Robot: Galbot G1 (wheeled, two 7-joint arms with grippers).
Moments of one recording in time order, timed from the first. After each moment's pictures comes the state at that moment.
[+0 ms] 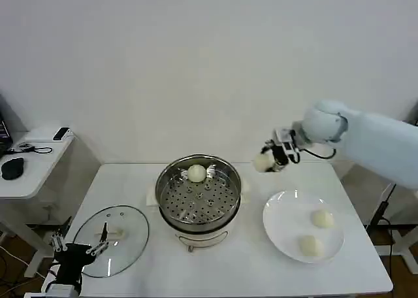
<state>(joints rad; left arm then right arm) 1.83 -1.20 -0.76 -2.24 0.02 0.15 -0.16 0.63 0.84 -1.24 1.49 0.37 -0.37 -0.88</state>
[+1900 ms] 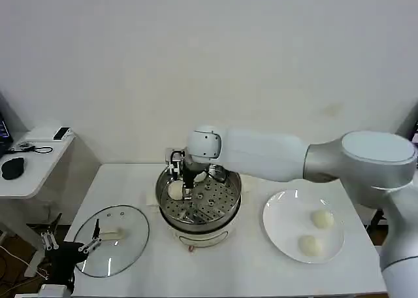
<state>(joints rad) 1.83 -1.22 -0.79 -2.27 0.04 0.14 -0.16 0.51 1.31 -1.29 1.30 0.62 -0.62 -0.72</state>
